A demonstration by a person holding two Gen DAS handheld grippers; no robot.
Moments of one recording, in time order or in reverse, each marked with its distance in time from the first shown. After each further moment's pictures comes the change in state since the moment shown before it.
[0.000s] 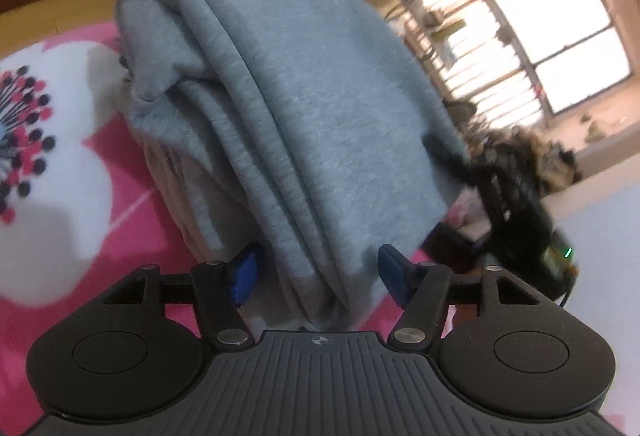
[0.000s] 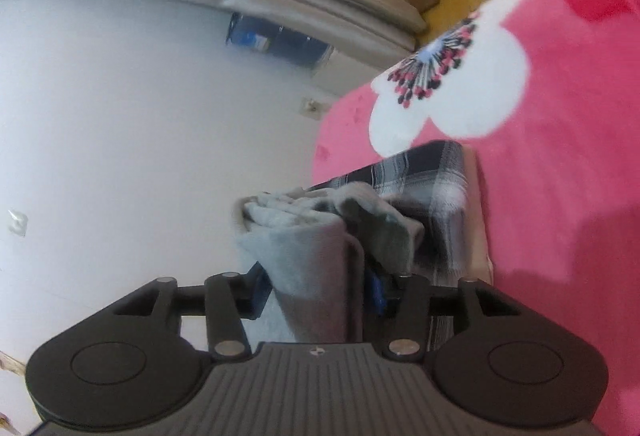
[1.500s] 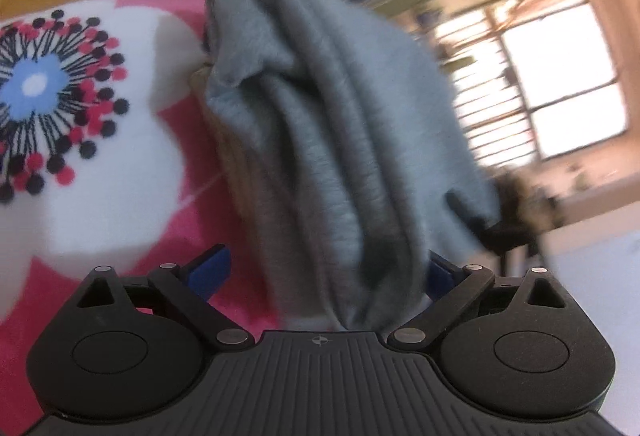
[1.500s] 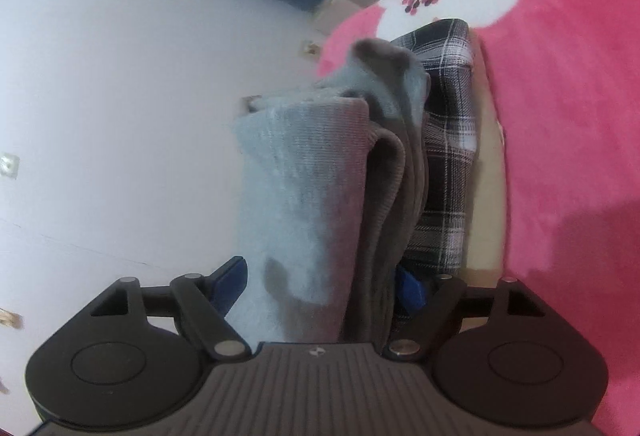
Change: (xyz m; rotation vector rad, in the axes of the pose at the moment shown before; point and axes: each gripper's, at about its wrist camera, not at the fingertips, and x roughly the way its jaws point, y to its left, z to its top) left arm -0.001 0.060 -0.007 -0.142 0.021 0.018; right arm 0.019 0.017 -0.057 -0.058 0.158 -0.106
